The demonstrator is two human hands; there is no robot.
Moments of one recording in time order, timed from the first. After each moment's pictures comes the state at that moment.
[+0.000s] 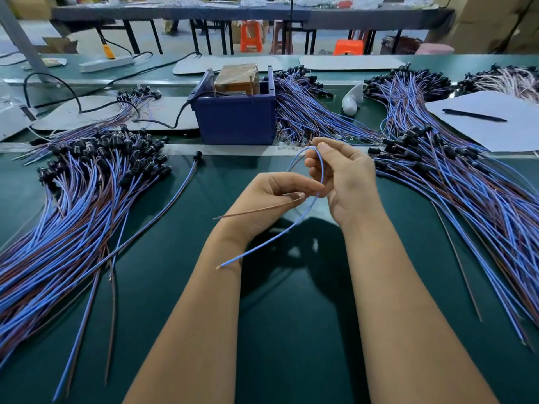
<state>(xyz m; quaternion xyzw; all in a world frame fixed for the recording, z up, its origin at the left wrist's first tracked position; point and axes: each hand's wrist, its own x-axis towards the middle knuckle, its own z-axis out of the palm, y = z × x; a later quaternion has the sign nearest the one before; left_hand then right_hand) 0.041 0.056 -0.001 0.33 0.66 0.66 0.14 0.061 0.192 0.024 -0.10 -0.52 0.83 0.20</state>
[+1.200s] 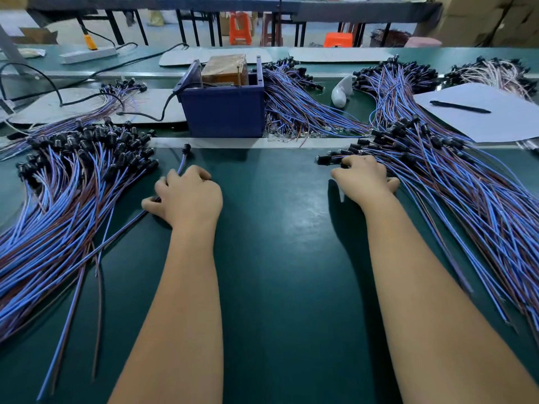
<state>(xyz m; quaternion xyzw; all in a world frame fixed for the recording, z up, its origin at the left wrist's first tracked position) 0.013 0.011 -0.015 -0.12 0.96 0.25 -0.07 0.050 0.258 -0.004 -0.31 -0.92 0.22 0.05</state>
